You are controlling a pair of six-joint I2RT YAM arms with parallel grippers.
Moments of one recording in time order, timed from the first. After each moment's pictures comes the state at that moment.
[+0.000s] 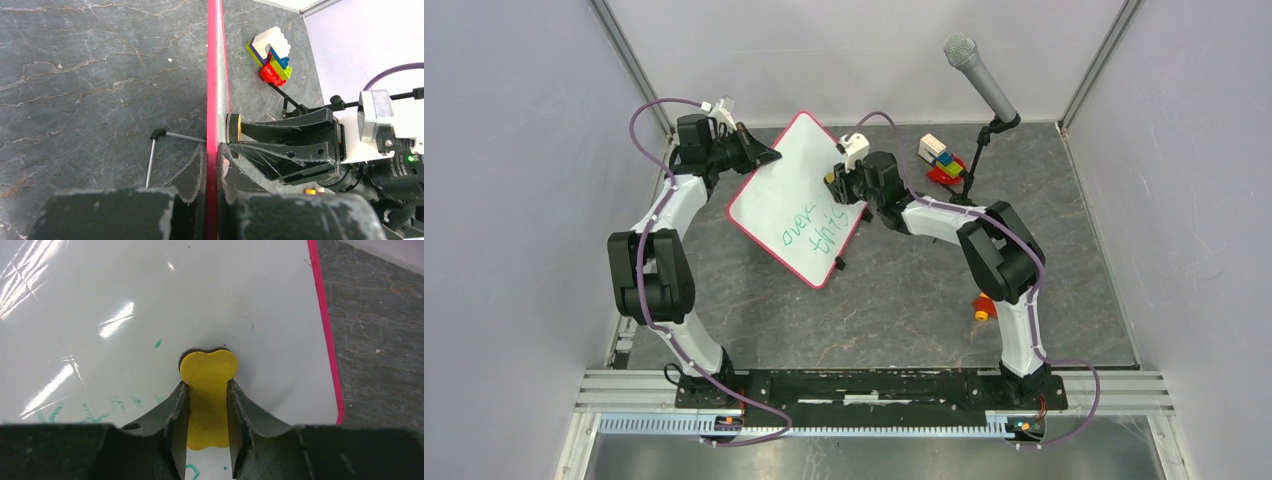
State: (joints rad) left arm 0.04 1.75 1.33 -0.06 0.70 -0.45; right arm 0.64 2.09 1.39 0.40 -0.13 0.09
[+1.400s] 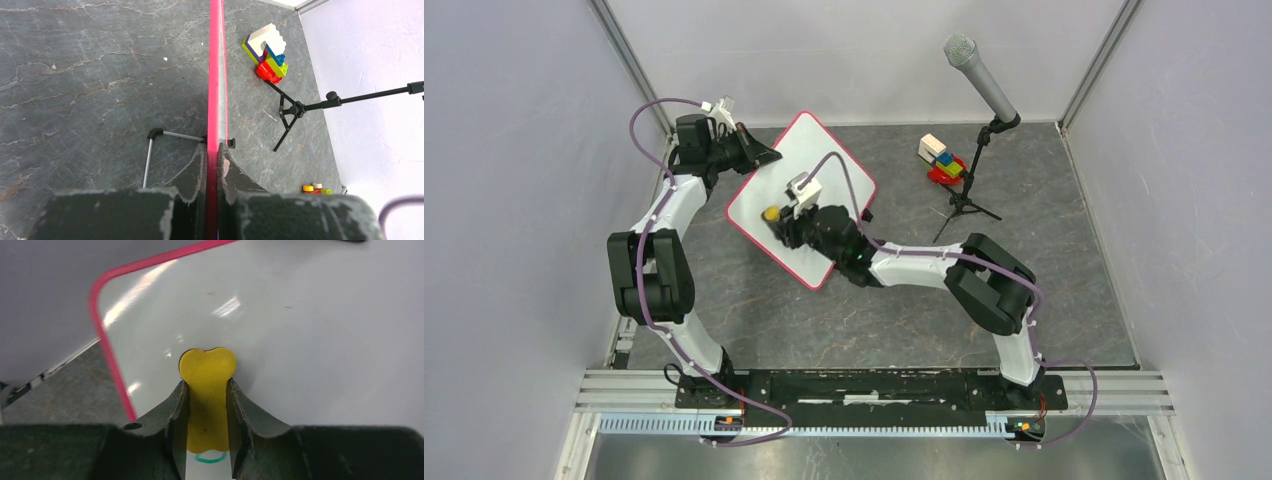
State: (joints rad) left arm 0.04 1.75 1.33 -0.06 0.72 -0.45; right arm 0.97 2.00 1.29 0.60 0.13 0.20
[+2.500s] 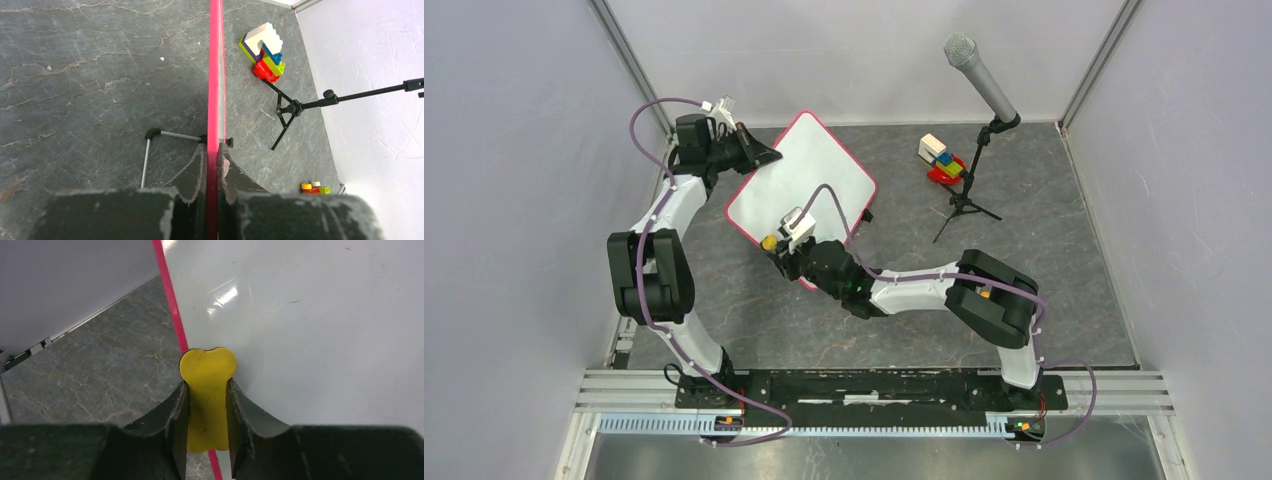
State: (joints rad) left arm 0.04 1.75 1.33 -0.05 0.74 -0.46; right arm 1.12 1.95 1.14 0.71 0.27 0.14
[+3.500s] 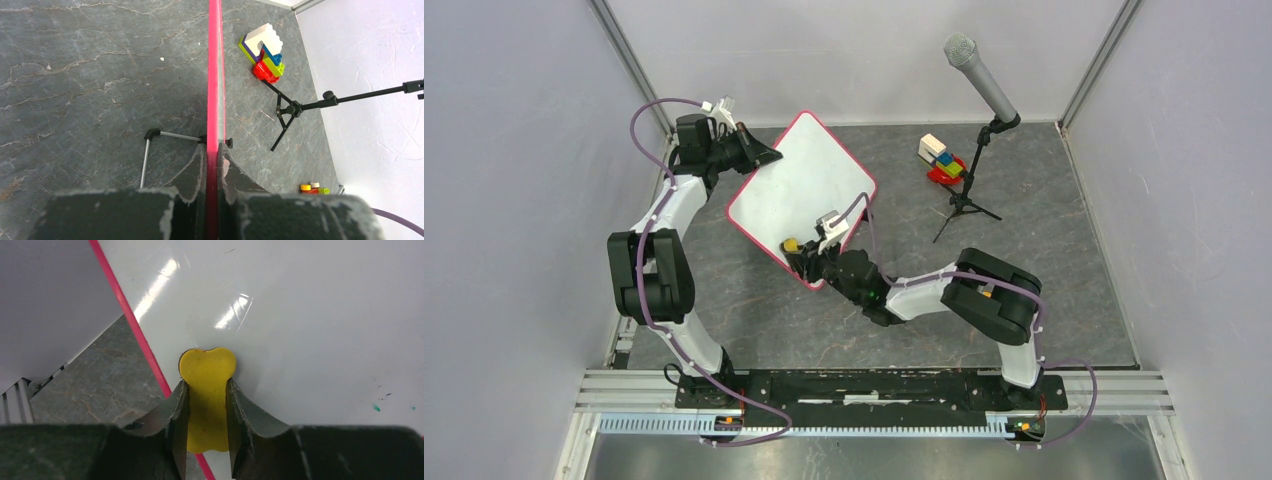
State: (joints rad) left arm 0.04 1.75 1.33 -0.04 0.74 -0.46; right arm 1.08 1.94 0.93 0.95 0.28 0.35
